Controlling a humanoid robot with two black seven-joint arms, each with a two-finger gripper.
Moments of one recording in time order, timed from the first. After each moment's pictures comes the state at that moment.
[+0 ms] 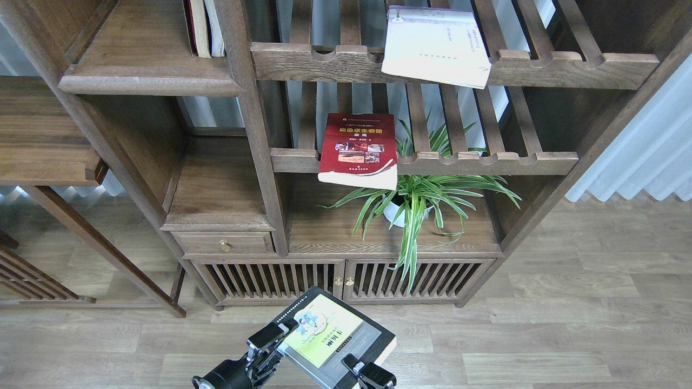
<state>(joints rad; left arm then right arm) -0.05 0.14 -0.55 -0.94 -0.48 -0.49 0.10 -0.34 0.02 0.82 1.07 0.15 0.58 -0.11</state>
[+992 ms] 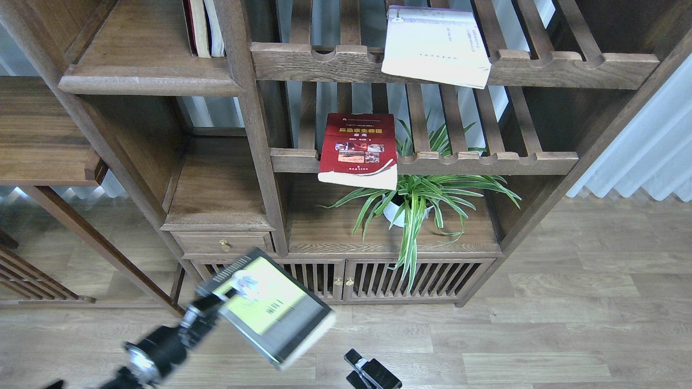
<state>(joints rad) -0.04 0.57 -0.83 -1.16 -0.39 -0.49 0.11 -0.34 0.01 0.83 1.04 0.11 0.58 -0.10</state>
